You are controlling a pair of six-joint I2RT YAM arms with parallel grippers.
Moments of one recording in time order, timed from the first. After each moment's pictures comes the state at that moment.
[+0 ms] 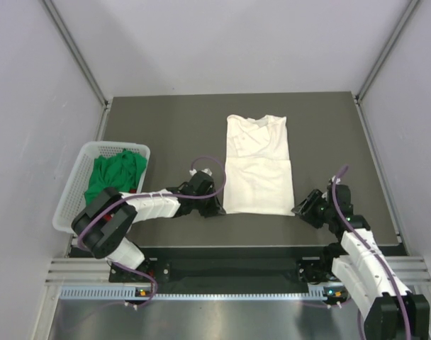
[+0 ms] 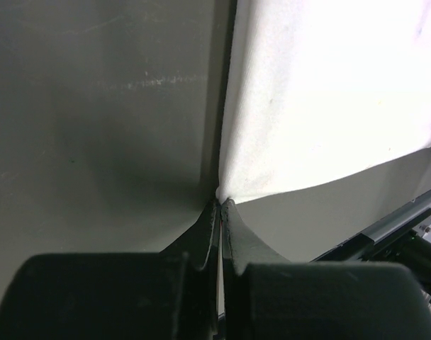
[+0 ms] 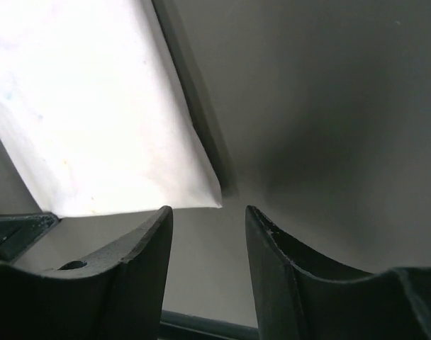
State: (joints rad) left arm -0.77 1.53 0.64 -0.01 0.14 -0.99; right arm 0.06 0.69 0.29 -0.47 -0.23 0.72
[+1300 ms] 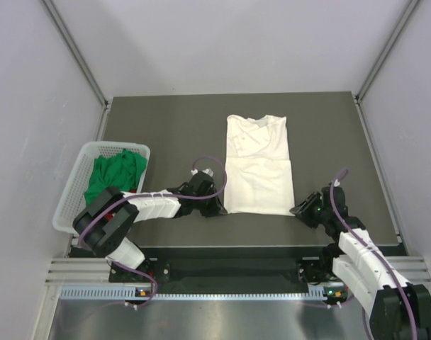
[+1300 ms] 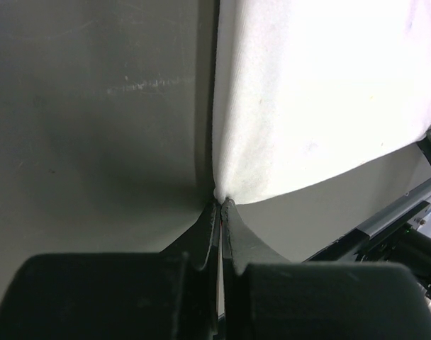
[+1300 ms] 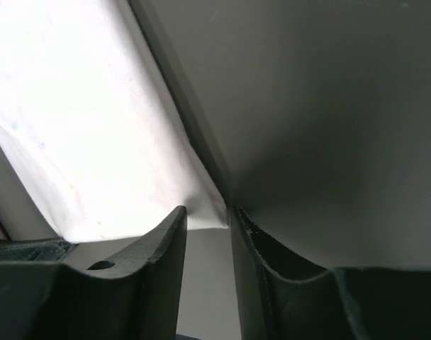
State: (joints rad) left arm -0.77 1.55 0.63 0.05 0.17 -0.99; right arm 0.12 0.75 0.22 -0.32 -0.17 0.89
